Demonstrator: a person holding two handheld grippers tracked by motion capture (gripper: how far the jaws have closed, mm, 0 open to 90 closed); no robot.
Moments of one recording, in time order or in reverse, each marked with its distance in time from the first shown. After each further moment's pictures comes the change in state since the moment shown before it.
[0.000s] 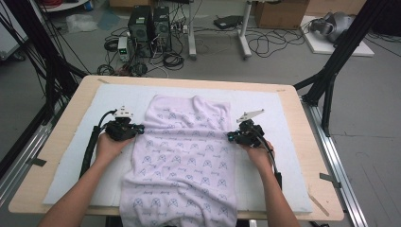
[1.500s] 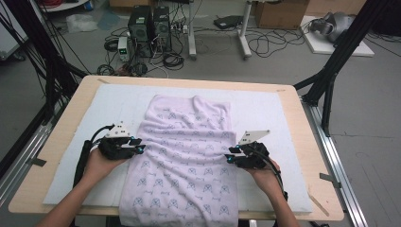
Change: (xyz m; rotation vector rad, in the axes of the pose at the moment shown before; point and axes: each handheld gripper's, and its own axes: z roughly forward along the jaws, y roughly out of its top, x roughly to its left) left arm -0.055 -0.020 -0.052 -0.020 -0.108 0.160; right arm 0.066 -0.030 -0.042 -0.053 0.061 -0.132
